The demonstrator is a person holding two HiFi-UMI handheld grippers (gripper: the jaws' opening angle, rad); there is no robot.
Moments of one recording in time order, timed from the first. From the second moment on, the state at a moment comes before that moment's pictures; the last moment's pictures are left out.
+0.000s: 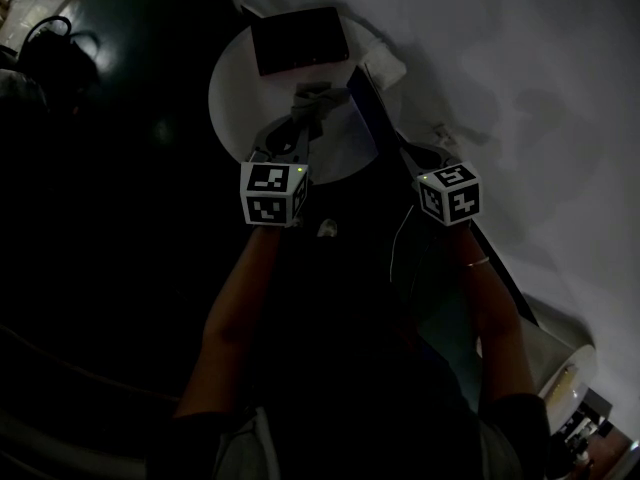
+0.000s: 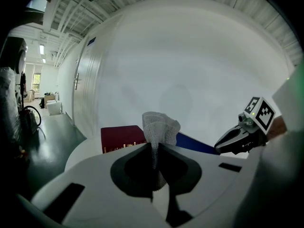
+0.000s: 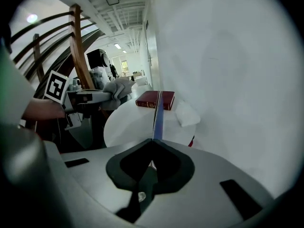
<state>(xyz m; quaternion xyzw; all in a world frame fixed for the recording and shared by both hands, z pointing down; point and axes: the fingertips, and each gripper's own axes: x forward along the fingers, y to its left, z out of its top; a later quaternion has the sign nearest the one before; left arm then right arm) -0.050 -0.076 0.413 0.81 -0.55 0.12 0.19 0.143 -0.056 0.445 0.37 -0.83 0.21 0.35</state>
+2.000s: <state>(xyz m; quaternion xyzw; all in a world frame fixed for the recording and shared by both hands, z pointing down) 0.109 -0.160 0.435 0.89 -0.37 0.13 0.21 0.203 -0.082 0.480 0.42 -0.77 0.42 0.24</state>
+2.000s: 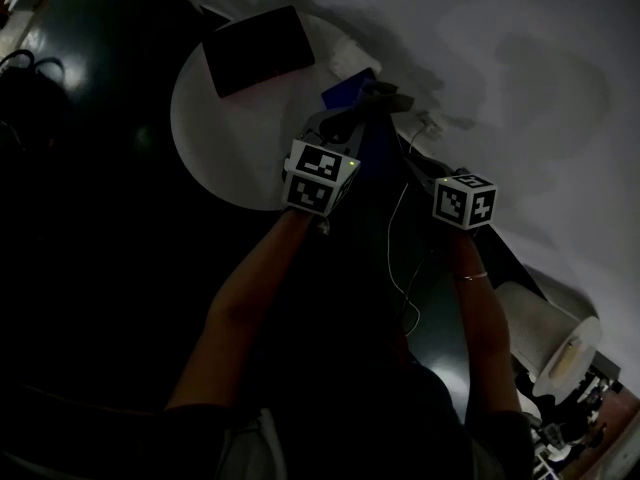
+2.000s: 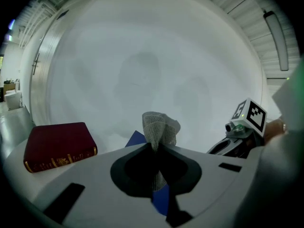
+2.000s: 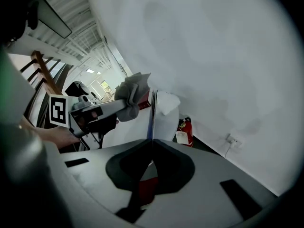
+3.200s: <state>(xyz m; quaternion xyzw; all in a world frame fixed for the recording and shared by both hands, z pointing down) 0.079 -0.221 0.565 0.85 -0.37 0.27 0.28 0.199 -0.085 0.491 0.45 -0.74 0.43 0.26</state>
